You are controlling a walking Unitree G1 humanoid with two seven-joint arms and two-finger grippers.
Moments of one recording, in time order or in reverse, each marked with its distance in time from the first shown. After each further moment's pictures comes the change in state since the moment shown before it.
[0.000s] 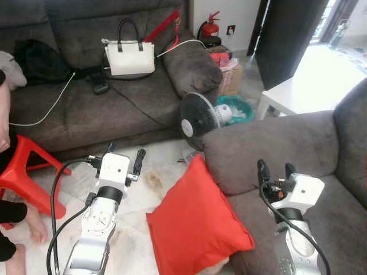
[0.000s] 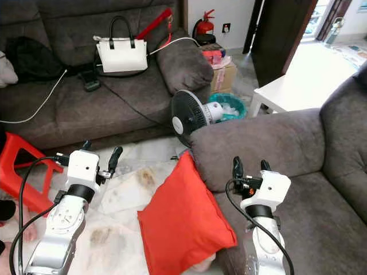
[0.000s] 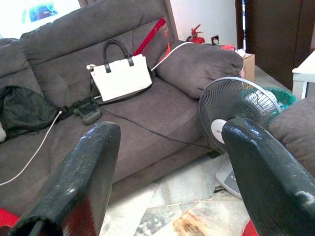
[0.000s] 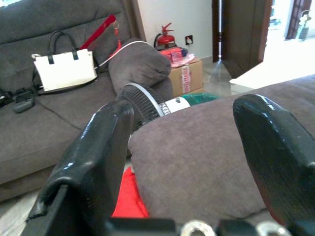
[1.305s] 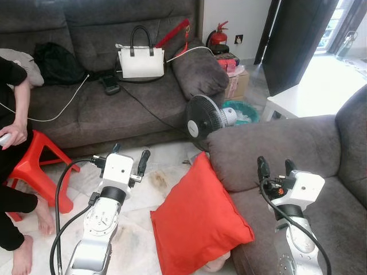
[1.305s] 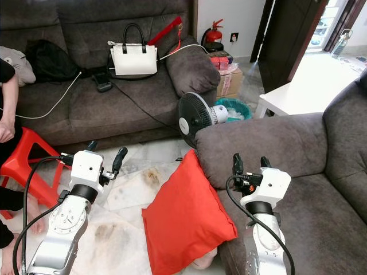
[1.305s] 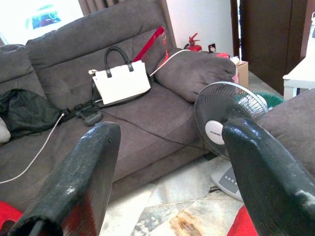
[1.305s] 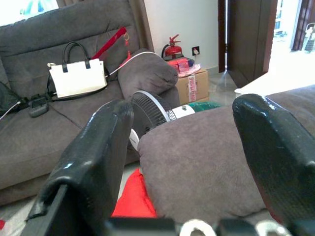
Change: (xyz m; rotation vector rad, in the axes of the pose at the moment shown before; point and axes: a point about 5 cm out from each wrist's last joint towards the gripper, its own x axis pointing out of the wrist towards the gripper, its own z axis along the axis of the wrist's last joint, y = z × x) left arm 0.000 -0.004 0.001 -0.013 -0.002 -0.034; right arm 0.005 0.001 0.004 0.001 -0.017 0.009
